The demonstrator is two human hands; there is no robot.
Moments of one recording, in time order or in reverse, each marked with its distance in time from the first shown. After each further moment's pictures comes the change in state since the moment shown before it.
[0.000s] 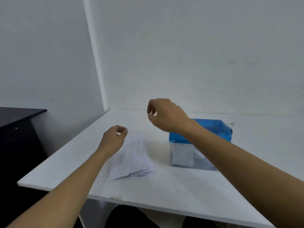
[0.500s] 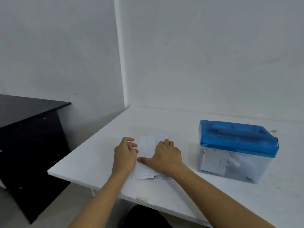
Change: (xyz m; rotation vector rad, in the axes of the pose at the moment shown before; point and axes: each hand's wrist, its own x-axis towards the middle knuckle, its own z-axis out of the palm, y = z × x) left_hand -0.028 -0.069 0.010 -0.145 0.253 -0.093; right_hand -0.014 -0.037 0.166 -0.169 -0.302 0.279
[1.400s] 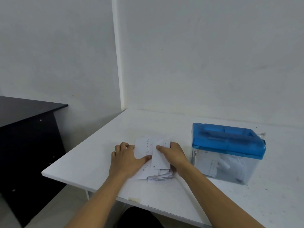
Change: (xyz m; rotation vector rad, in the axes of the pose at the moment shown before) left_hand -0.002 0.004 0.013 0.718 -0.225 0.106; right_hand 0.004 0.046 -0.011 1.076 -0.038 0.229
